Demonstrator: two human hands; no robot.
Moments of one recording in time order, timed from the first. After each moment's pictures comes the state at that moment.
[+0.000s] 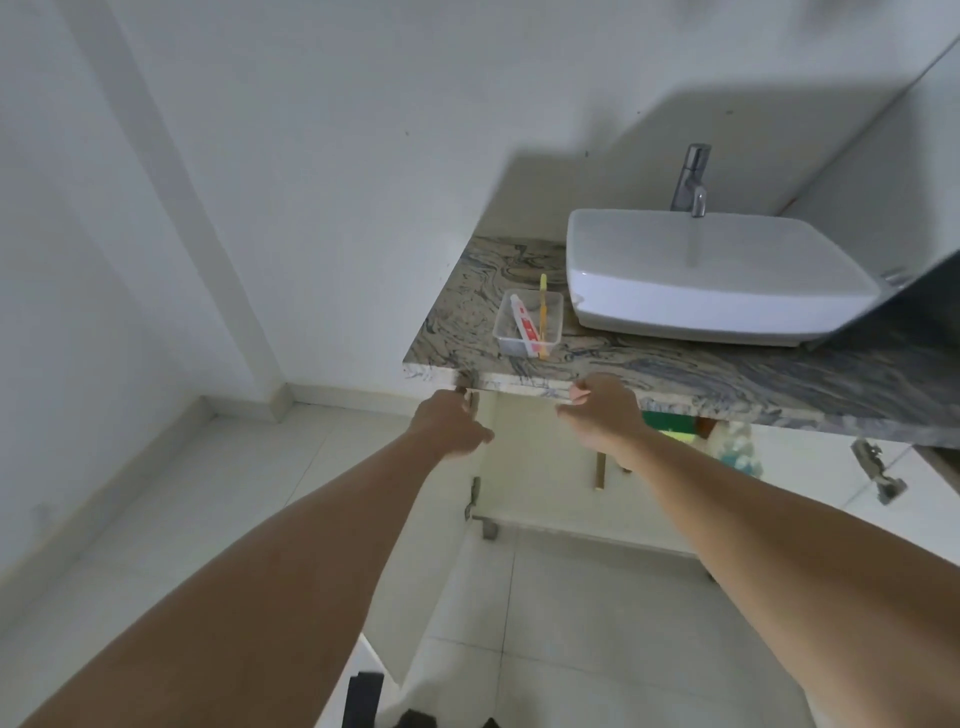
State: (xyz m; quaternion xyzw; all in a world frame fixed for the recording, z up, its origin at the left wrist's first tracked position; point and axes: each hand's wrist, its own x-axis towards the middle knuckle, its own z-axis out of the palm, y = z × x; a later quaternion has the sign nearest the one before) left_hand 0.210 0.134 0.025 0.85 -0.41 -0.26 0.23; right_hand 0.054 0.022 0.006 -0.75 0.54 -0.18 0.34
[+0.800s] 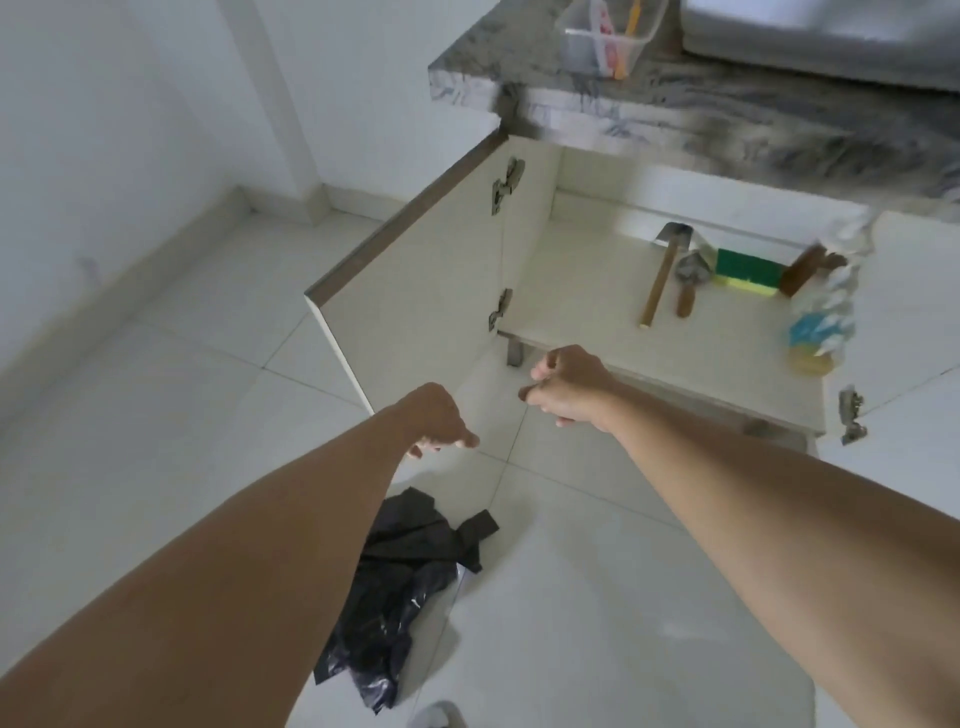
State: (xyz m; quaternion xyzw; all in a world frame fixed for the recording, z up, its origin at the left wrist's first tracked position) left_hand 0.131 0.269 -0.228 0.84 -0.28 -0.45 0.10; right_hand 0.005 0.135 -0.221 -0.79 0.43 0.06 0.43
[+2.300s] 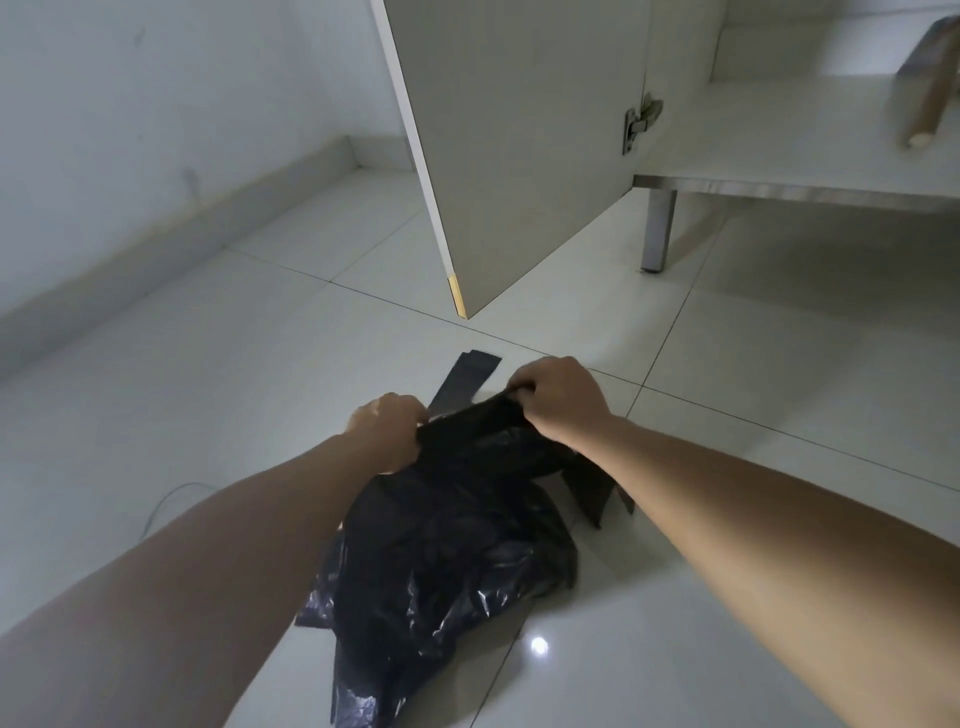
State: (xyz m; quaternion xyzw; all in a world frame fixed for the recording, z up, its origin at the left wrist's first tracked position) left_hand 0.192 0.426 -0.712 0.93 -0.34 -0.11 -0.06; right_hand 0.078 0.241 -0.734 -0.92 0.21 -0.11 0.32
